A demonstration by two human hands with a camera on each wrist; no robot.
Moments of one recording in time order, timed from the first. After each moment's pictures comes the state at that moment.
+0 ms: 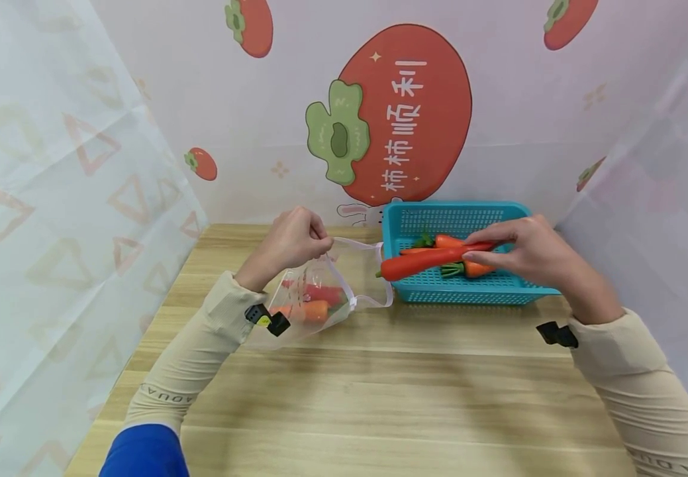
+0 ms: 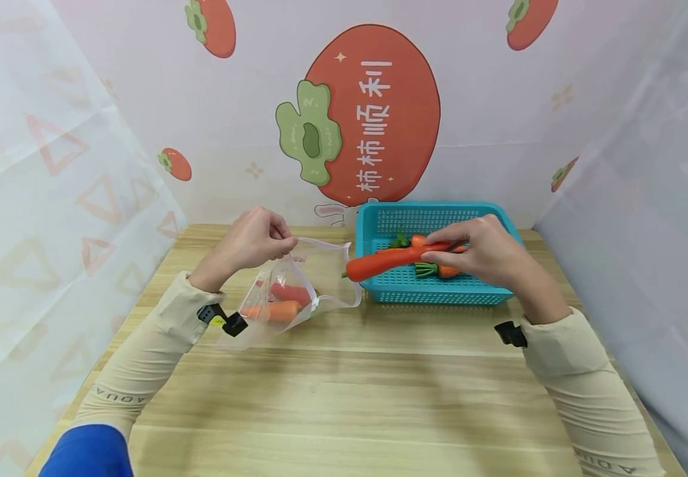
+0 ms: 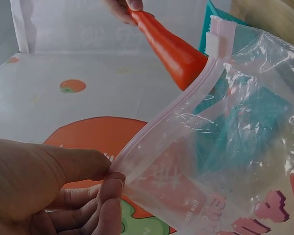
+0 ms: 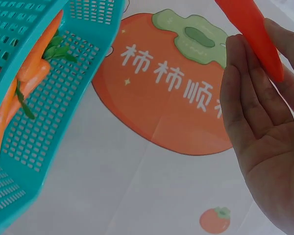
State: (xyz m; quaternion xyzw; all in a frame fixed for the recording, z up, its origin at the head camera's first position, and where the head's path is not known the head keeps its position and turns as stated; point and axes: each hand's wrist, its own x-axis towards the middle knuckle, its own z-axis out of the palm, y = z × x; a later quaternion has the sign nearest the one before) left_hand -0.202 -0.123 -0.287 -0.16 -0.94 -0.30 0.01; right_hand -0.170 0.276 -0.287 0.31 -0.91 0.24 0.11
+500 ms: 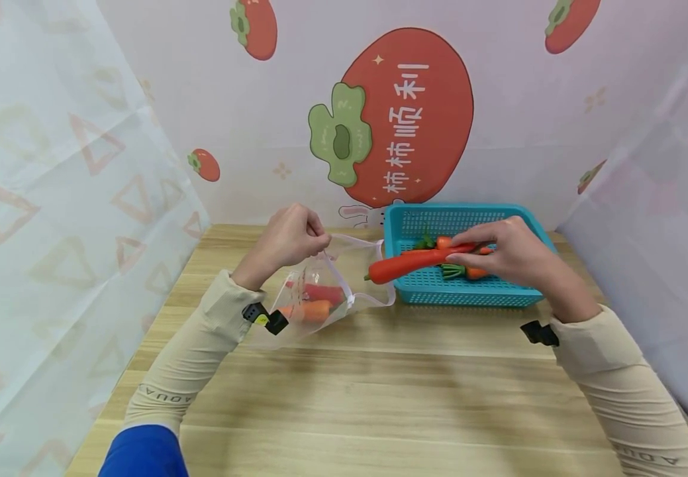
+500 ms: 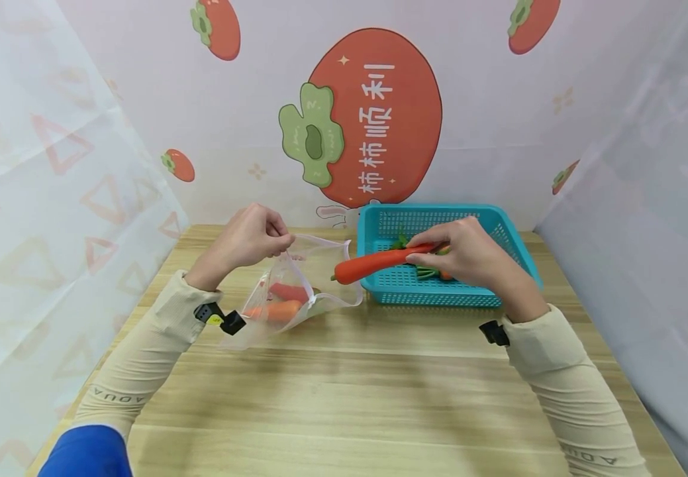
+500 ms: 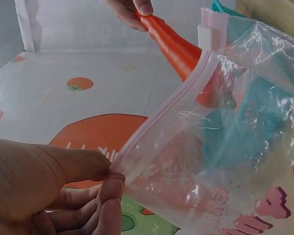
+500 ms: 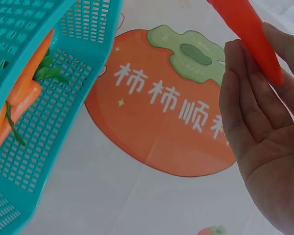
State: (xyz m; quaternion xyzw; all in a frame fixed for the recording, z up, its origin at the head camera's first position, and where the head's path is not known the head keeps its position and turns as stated) left_hand -0.199 -0.129 -0.280 -0.16 -0.94 -0.29 0.03; right_hand -0.174 0.251 -0.288 0.32 -0.91 0.25 0.10
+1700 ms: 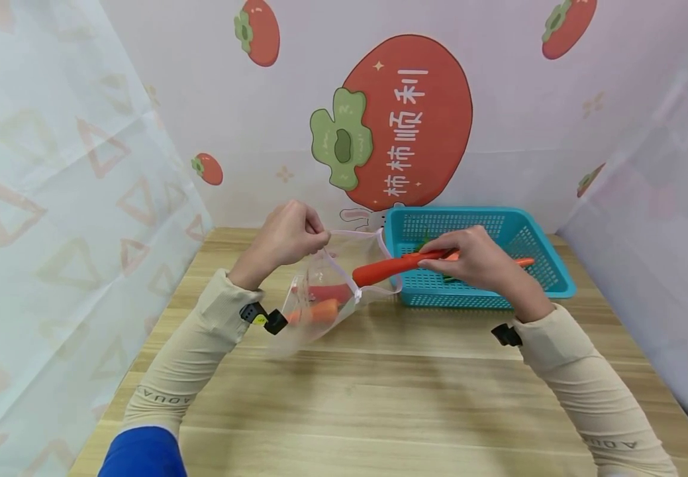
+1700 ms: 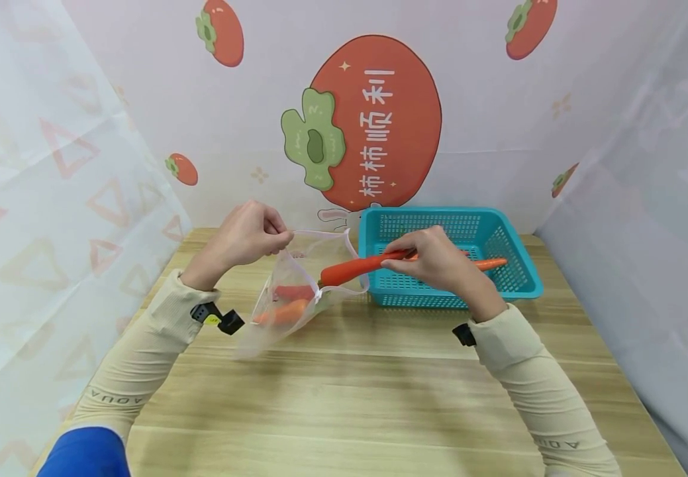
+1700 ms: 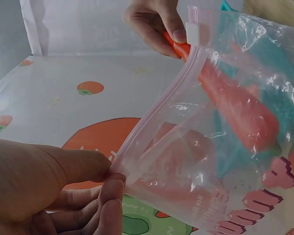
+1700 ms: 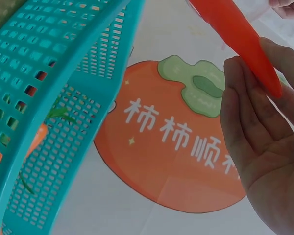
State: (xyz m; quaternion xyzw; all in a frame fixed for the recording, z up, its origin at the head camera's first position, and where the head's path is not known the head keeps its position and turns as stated) left_hand -0.190 -0.130 -0.264 -0.15 -0.94 -0.30 0.02; right_hand -0.186 0.215 -0.311 0.32 -0.91 0.26 0.06
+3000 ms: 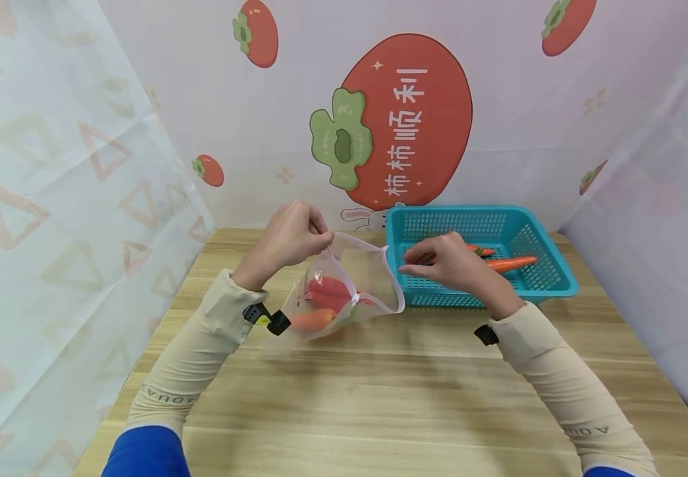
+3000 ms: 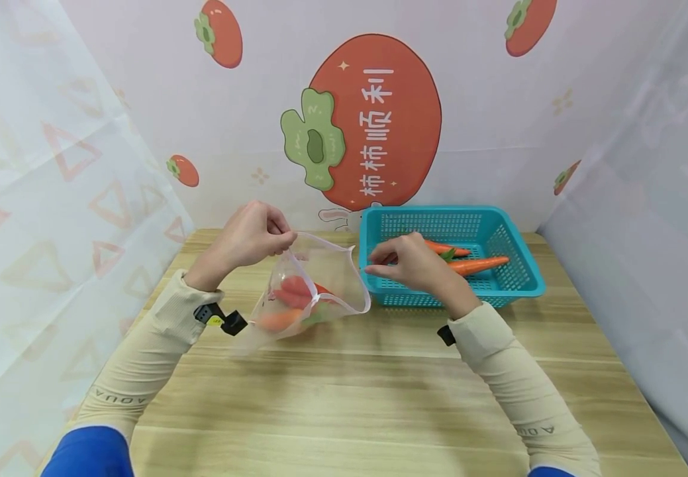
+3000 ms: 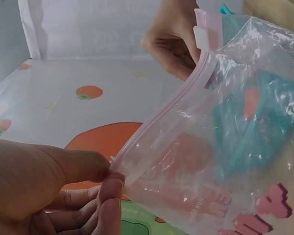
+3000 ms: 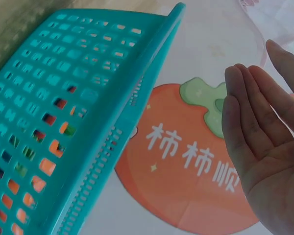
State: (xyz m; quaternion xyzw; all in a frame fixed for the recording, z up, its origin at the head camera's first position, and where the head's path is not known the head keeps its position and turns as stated) left_hand -0.188 -0.124 -0.263 -0.16 -0.94 -0.30 0.03; right_hand -0.204 0.192 -0.343 0.34 -0.89 0.29 0.05
